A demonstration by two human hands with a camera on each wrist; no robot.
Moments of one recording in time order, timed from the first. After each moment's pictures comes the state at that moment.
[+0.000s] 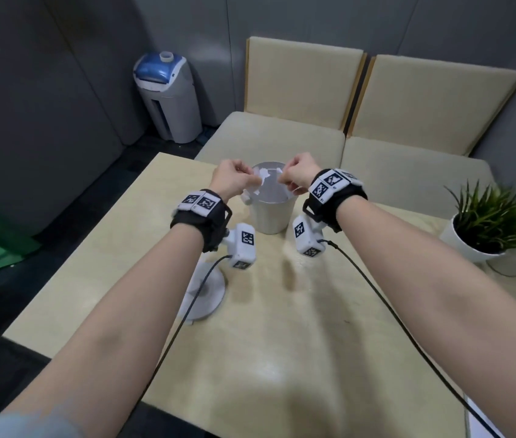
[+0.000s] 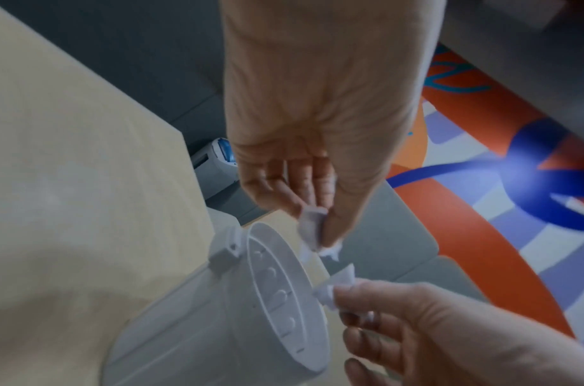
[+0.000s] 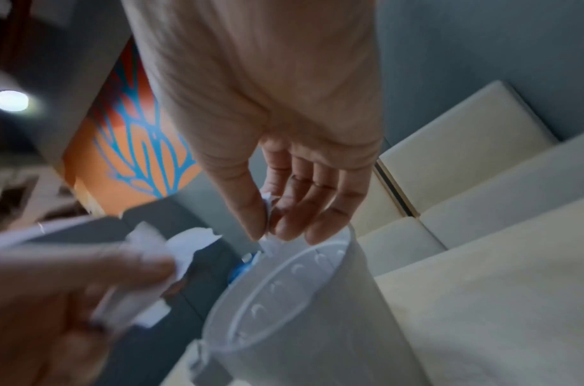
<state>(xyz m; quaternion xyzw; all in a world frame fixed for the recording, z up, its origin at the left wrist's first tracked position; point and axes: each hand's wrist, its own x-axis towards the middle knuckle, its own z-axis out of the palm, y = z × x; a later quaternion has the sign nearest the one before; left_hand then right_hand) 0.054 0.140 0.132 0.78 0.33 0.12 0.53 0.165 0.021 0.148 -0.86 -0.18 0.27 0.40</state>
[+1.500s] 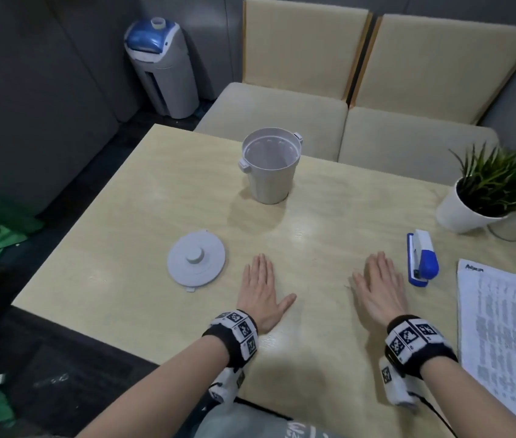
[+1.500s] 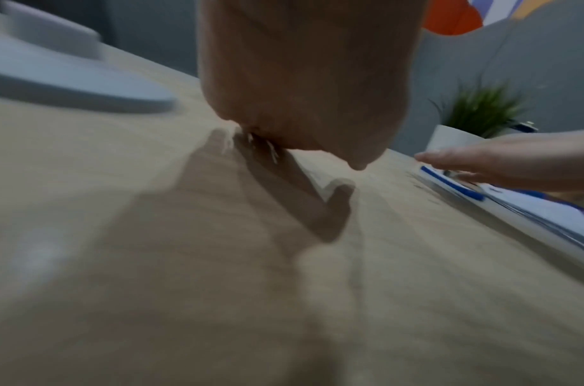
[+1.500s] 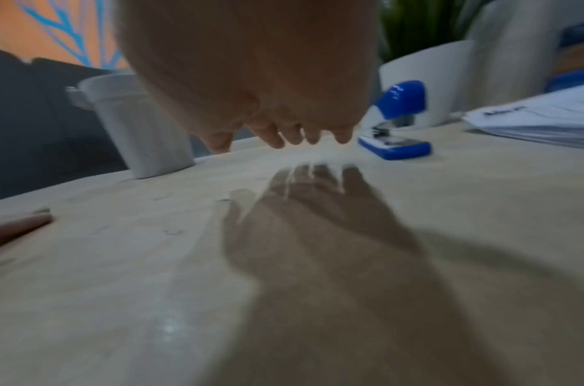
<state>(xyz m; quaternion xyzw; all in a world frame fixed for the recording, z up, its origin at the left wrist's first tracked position) -0.089 -0.030 -0.040 0.95 0.19 -0.20 0.12 0.062 -0.234 -0.031 -0.95 -0.20 0.21 0.08</state>
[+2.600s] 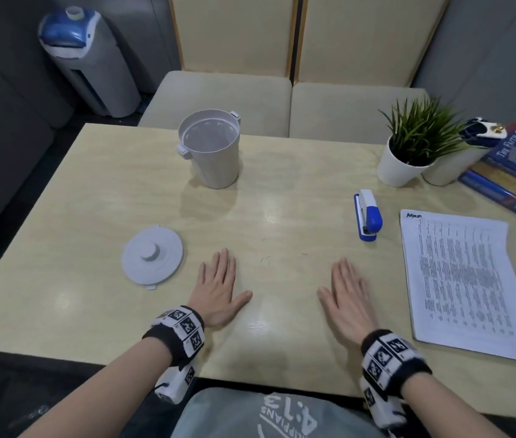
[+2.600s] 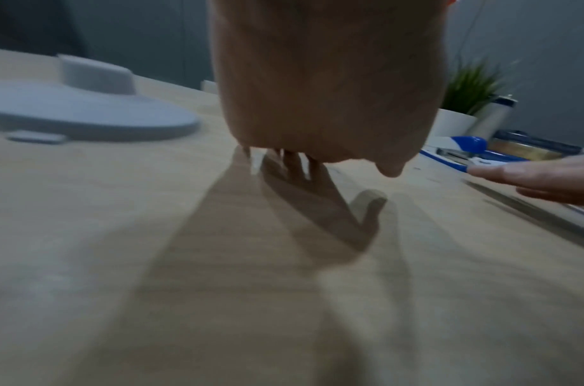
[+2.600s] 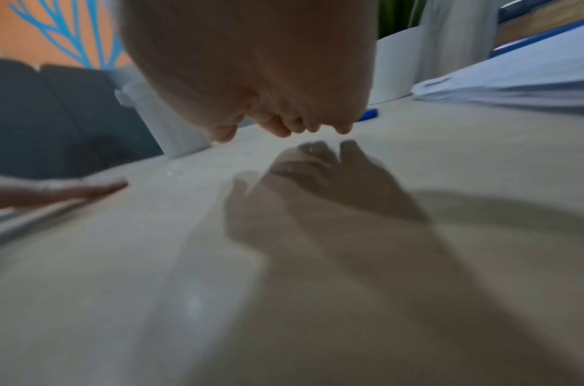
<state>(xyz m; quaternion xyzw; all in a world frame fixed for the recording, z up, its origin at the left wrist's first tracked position) -0.117 -0.017 -0.041 0.96 0.08 -0.25 0.10 -0.023 -0.287 -0.038 -0.95 -0.19 0.23 0.12</state>
